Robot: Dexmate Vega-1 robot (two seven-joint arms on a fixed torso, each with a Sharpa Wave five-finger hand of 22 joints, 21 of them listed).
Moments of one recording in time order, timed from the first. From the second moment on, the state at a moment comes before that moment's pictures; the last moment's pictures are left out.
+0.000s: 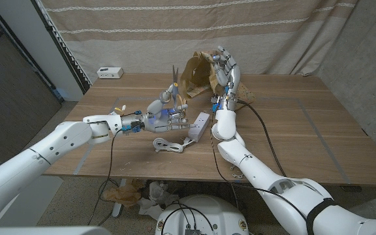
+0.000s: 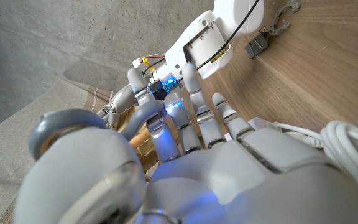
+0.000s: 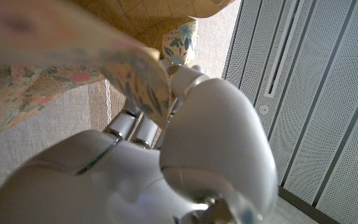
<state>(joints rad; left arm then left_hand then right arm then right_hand) 0.94 0.95 0.32 -1.86 -1.29 0.50 -0.51 0.64 -0.17 -0.35 -0.02 0.39 1.14 -0.06 0.23 0.27 0.68 -0.17 1.57 1.23 0.63 -0.06 0.73 1.09 0.26 0.06 0.24 0.25 -0.69 0.03 -0.47 -1.01 0.01 0.92 -0.61 1.39 0.15 0.60 -0.22 0.20 0.70 -0.07 0.19 0.24 0.83 -0.14 0.61 0.68 0.81 -0.07 0.68 0.51 0.50 -0.05 1.55 0.24</state>
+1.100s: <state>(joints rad) 0.94 0.94 0.33 -1.84 -1.29 0.50 -0.55 0.64 -0.17 -0.35 -0.02 0.38 1.14 -0.06 0.23 0.27 0.68 -0.17 1.57 1.23 0.63 -0.06 0.73 1.09 0.26 0.06 0.24 0.25 -0.68 0.02 -0.50 -1.03 -0.01 0.89 -0.66 1.39 0.15 0.60 -0.23 0.20 0.69 -0.07 0.19 0.24 0.83 -0.15 0.60 0.68 0.81 -0.07 0.68 0.51 0.48 -0.04 1.55 0.24</state>
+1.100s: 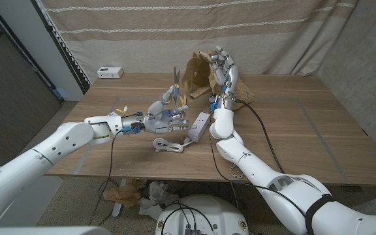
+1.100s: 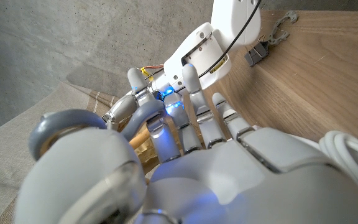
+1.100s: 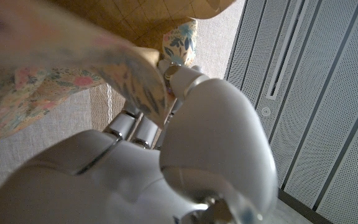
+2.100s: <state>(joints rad) 0.94 0.94 0.34 -1.84 -1.27 0.49 -0.58 0.64 -0.17 -0.35 -0.02 0.38 1.14 -0.06 0.23 0.27 0.68 -0.17 1.57 1.23 0.63 -0.06 0.73 1.10 0.26 0.06 0.23 0.25 -0.69 0.03 -0.49 -1.03 0.01 0.89 -0.62 1.39 0.15 0.60 -0.23 0.19 0.69 -0.07 0.19 0.23 0.83 -0.15 0.60 0.69 0.81 -0.07 0.68 0.51 0.48 -0.05 1.55 0.24</state>
